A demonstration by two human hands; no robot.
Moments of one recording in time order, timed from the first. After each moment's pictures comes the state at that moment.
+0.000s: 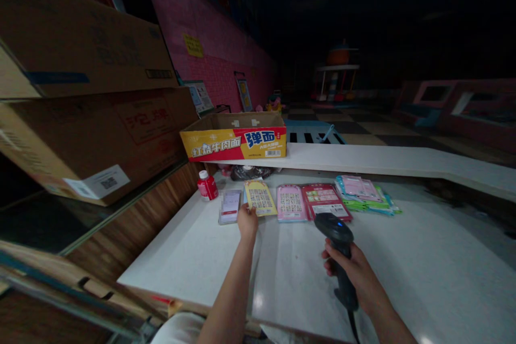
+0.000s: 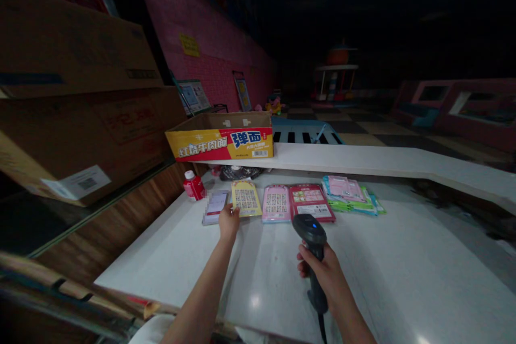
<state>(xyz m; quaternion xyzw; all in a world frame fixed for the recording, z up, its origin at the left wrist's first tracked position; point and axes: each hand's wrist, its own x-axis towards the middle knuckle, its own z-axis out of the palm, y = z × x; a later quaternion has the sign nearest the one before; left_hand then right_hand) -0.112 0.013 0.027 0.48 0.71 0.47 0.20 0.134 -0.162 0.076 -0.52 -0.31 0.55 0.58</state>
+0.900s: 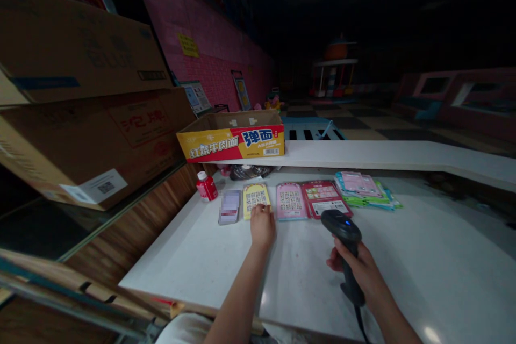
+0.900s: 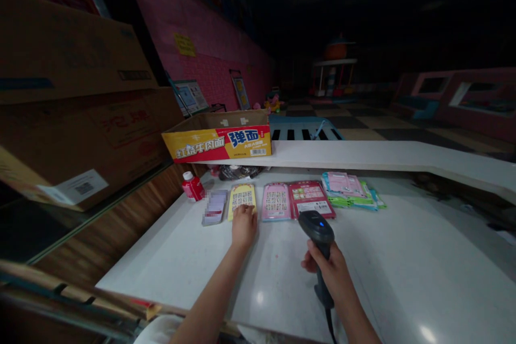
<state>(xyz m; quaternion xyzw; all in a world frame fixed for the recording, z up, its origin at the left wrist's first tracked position) -0.072 -0.022 0.039 0.72 0.65 0.23 0.01 0.143 -0.162 0.062 -0.54 -0.31 0.49 0.61</state>
